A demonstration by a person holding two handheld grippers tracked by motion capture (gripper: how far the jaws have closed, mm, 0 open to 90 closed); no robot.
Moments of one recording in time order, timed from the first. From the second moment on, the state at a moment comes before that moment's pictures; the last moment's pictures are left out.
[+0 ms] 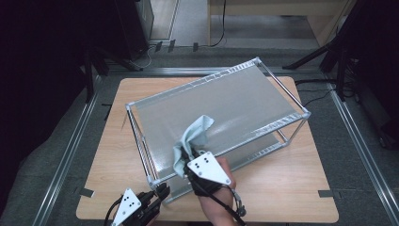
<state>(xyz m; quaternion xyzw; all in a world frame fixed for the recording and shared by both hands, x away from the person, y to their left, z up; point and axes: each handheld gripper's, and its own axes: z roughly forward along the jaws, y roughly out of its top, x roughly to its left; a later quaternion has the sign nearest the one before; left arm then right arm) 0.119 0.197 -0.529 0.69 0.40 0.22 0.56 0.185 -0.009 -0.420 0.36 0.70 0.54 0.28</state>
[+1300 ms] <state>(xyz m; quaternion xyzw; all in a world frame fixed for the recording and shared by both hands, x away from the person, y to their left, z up) 0.117 0.195 -0.531 0.70 0.39 0.23 0.55 0.218 -0.106 -0.411 0.40 0.69 0.53 0.29</state>
